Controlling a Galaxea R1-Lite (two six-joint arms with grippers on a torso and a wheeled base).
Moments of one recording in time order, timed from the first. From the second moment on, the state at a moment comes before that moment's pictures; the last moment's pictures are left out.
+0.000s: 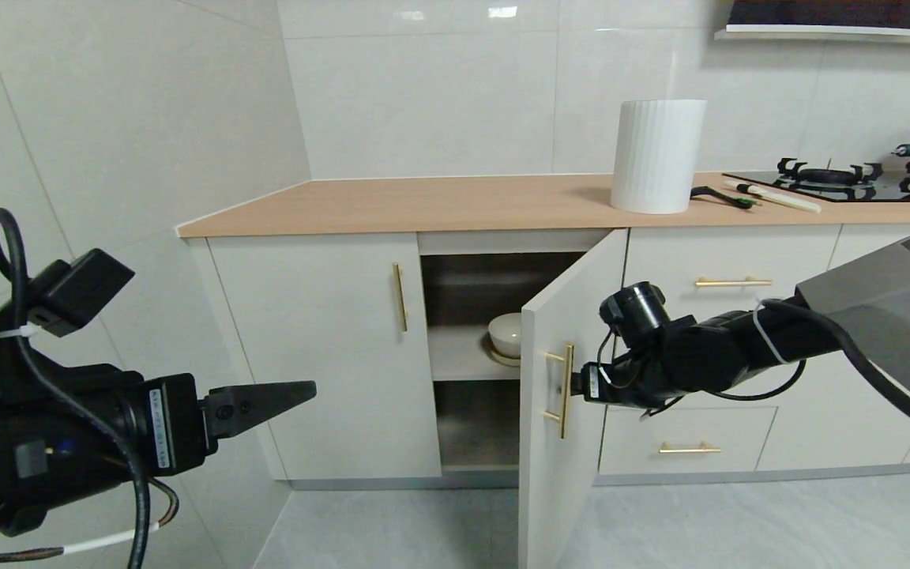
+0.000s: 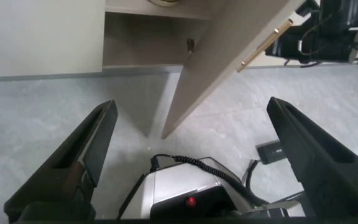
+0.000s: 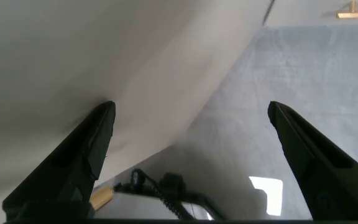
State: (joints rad) left arm -0.42 1.19 -0.76 0.07 -0.05 -0.44; right arm 0.45 2.22 -1.36 0.01 -0.09 0.45
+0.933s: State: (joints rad) left arm -0.42 1.21 -0.76 0.10 -0.06 -0.44; right arm 0.48 2.28 -1.37 -0.14 -0.09 0.54
